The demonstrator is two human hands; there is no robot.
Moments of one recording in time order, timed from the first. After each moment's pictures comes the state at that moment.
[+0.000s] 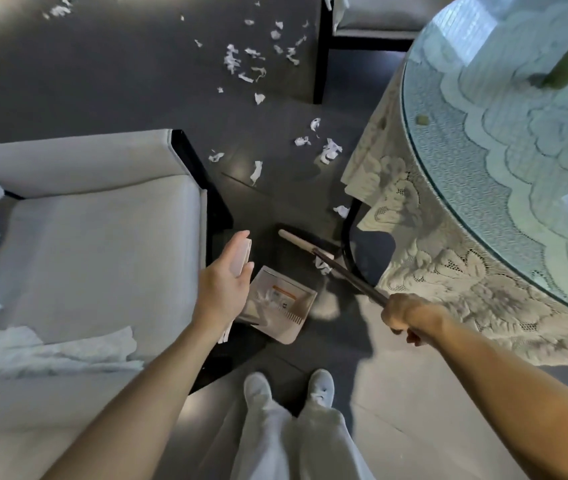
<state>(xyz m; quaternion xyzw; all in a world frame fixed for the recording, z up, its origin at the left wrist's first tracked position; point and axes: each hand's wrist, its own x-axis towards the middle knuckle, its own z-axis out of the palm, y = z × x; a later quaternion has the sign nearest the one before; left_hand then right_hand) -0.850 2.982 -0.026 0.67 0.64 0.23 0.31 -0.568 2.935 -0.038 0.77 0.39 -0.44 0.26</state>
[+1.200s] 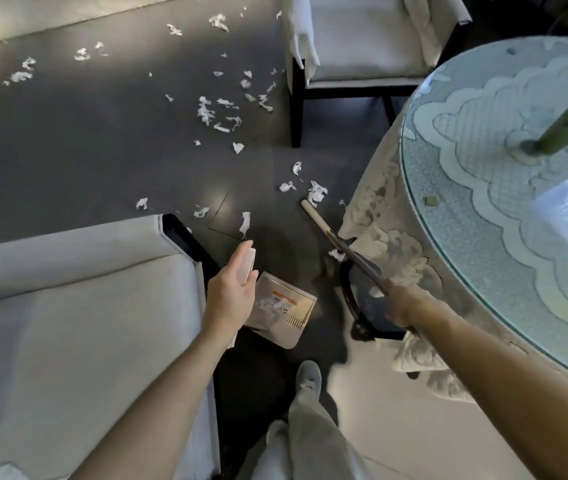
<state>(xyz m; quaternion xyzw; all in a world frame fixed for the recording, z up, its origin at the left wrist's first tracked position) -0.845 3.163 -0.026 0.69 0.59 0.25 0.33 -0.565 3.092 -0.031 0.79 0.47 -0.34 0.19</state>
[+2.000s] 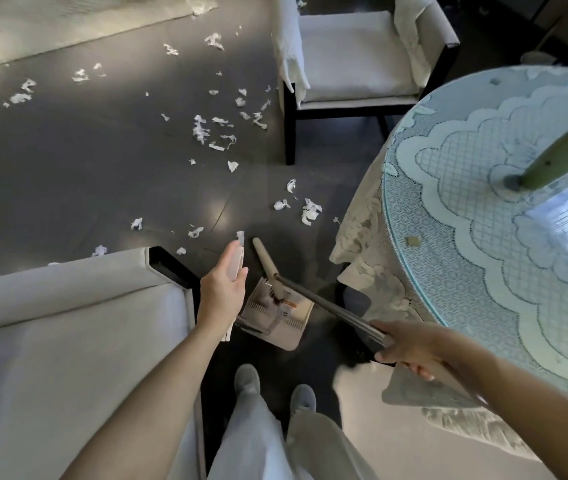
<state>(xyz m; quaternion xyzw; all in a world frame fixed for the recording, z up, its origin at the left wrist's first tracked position) -0.804 3.233 -0.026 0.68 0.60 0.27 0.33 -0.524 3.099 0.008 0.69 0.41 -0.58 0.13</state>
